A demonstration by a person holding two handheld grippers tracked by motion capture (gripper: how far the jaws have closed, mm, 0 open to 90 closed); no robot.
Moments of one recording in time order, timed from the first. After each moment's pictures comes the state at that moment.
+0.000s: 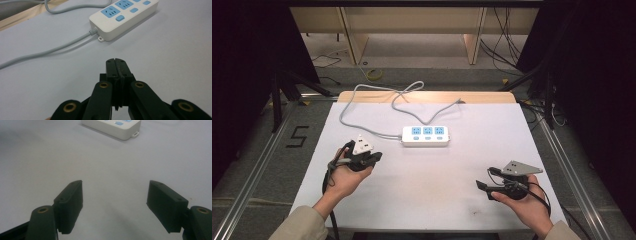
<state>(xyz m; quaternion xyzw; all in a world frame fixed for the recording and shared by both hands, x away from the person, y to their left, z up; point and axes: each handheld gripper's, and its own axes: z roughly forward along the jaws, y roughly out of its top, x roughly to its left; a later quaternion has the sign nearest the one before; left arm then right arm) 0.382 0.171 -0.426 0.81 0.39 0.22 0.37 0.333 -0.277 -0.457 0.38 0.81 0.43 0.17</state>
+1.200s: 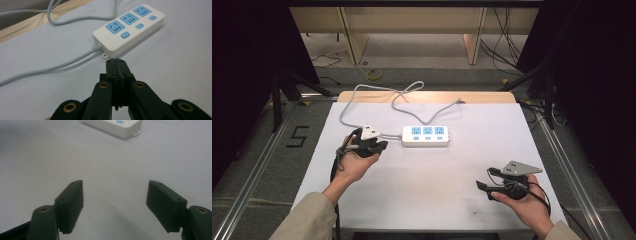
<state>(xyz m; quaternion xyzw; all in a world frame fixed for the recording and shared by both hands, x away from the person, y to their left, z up) 0.413 0.155 -0.414 0.81 0.40 0.22 0.37 0.333 -0.277 -0.458 0.37 0.81 0.42 0.16</state>
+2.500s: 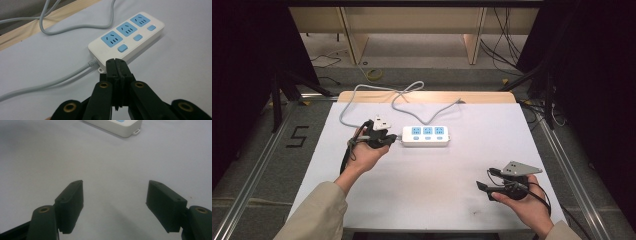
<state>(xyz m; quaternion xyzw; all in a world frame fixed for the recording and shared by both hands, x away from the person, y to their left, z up) 0.438 0.131 -0.409 0.81 0.39 0.21 0.37 0.333 -0.278 -0.458 0.37 0.81 0.42 0.17</state>
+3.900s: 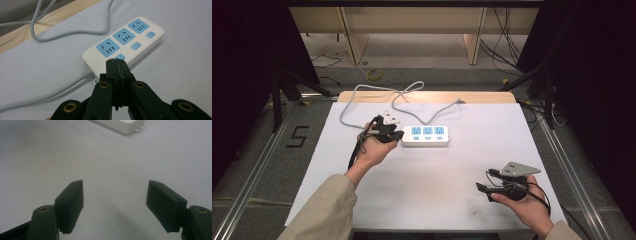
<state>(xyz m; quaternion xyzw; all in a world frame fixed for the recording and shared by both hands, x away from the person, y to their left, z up) 0.456 0.111 -0.411 0.82 0.39 0.21 0.37 0.334 -0.277 -0.460 0.36 0.82 0.41 0.16</state>
